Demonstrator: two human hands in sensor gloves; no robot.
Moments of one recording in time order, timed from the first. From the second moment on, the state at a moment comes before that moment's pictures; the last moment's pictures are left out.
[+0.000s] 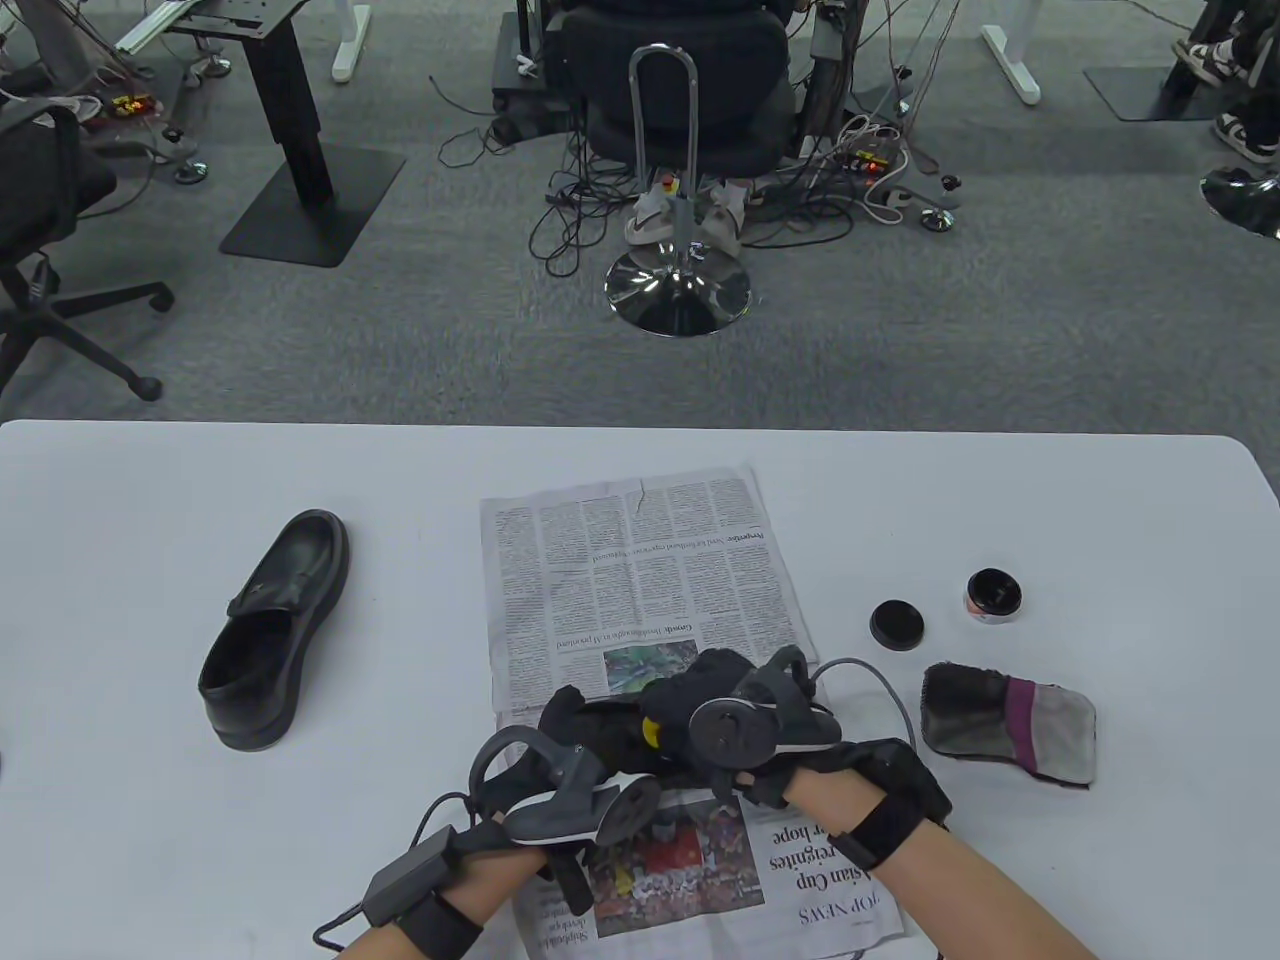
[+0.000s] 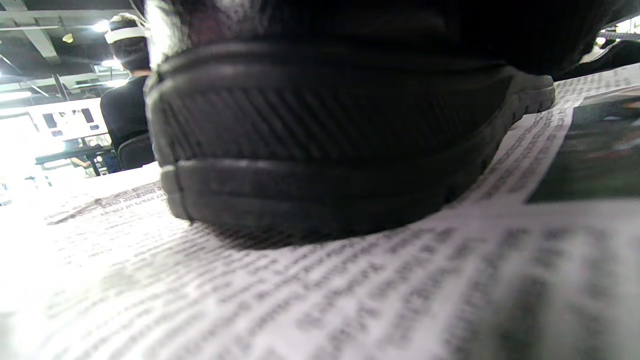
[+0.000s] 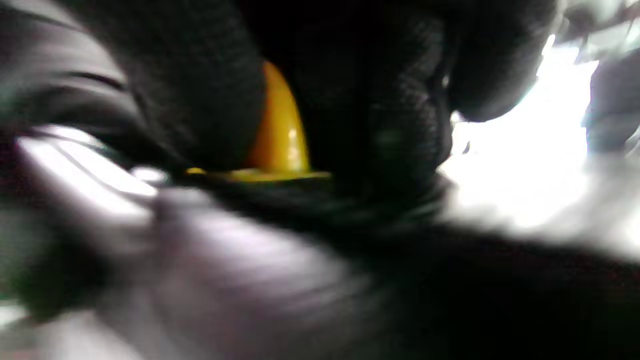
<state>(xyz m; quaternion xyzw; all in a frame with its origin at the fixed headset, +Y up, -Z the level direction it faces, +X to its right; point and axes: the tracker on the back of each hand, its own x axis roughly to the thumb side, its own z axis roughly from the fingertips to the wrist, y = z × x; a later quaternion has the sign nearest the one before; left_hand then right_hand) -0.078 -0.779 -0.278 0.02 -0.29 -0.11 0.95 0.069 -0.750 -0.333 0.43 -0.04 0.89 0.13</state>
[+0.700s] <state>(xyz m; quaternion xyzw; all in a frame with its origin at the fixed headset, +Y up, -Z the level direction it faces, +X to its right) -0.079 -0.780 -0.280 0.02 -0.30 -0.11 0.95 0.084 -0.748 -0.348 0.40 -0.05 0.91 0.10</state>
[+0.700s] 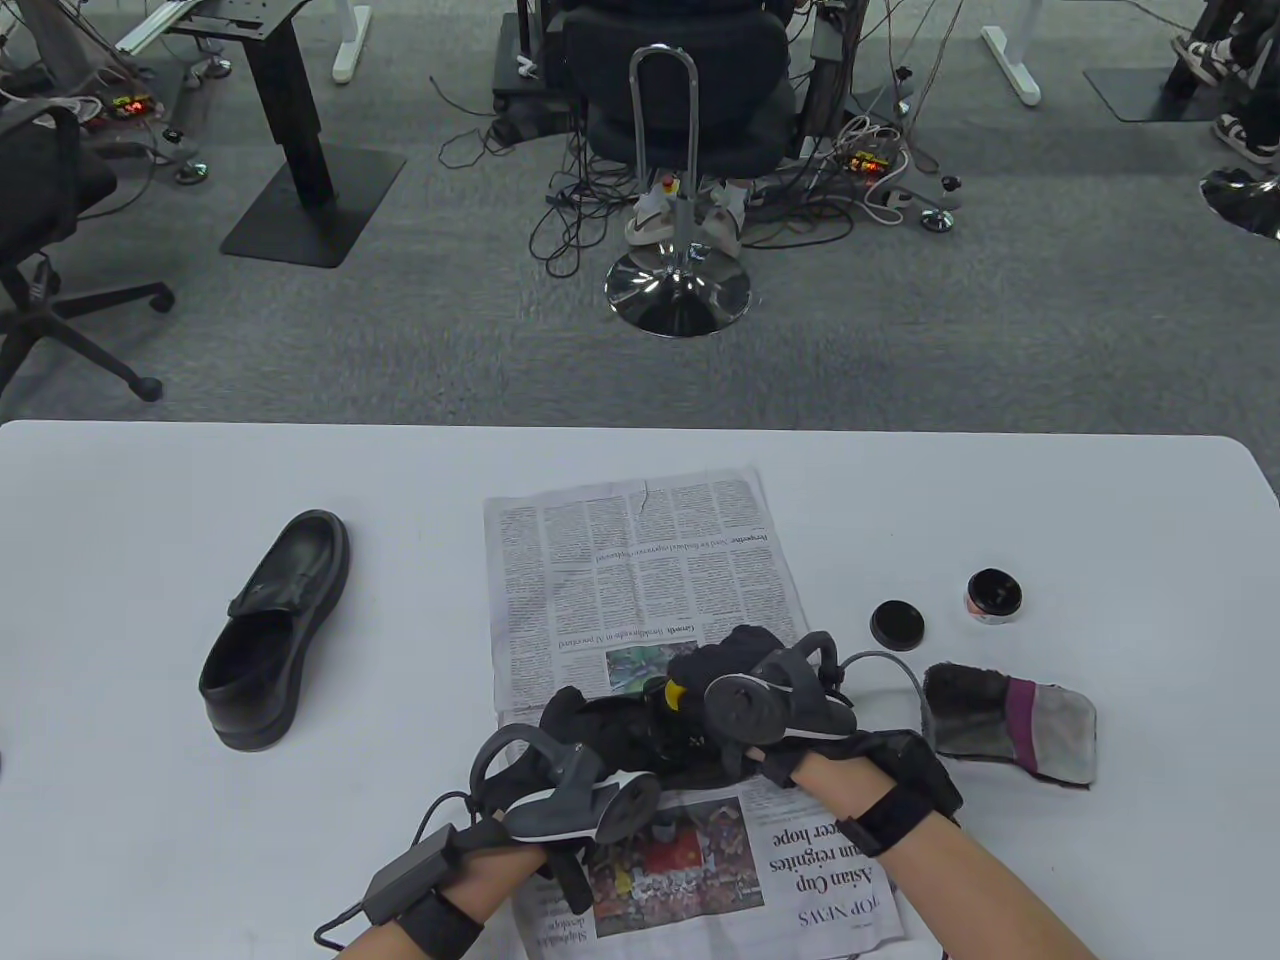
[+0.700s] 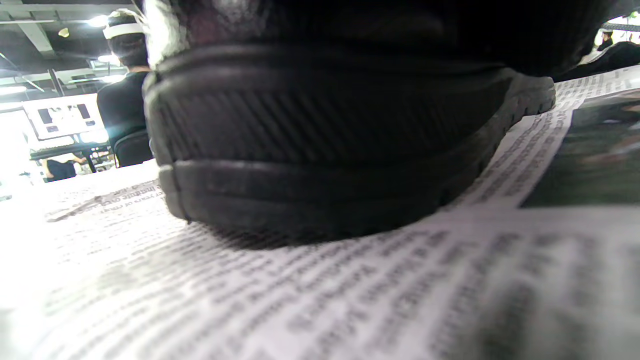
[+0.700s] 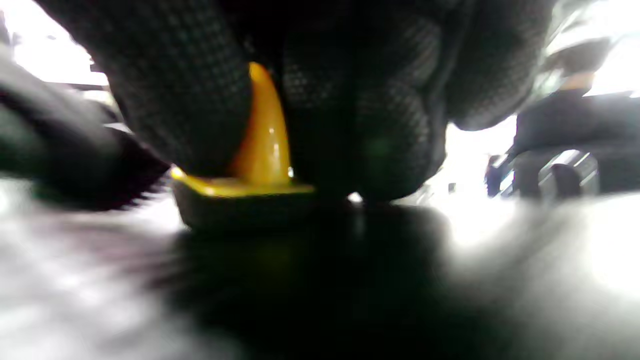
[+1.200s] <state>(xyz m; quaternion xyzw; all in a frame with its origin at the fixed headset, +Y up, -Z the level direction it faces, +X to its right) -0.078 -0.780 -0.280 0.02 -0.29 -0.11 0.95 0.088 -0.745 -0.353 0.39 -0.03 0.92 0.08</state>
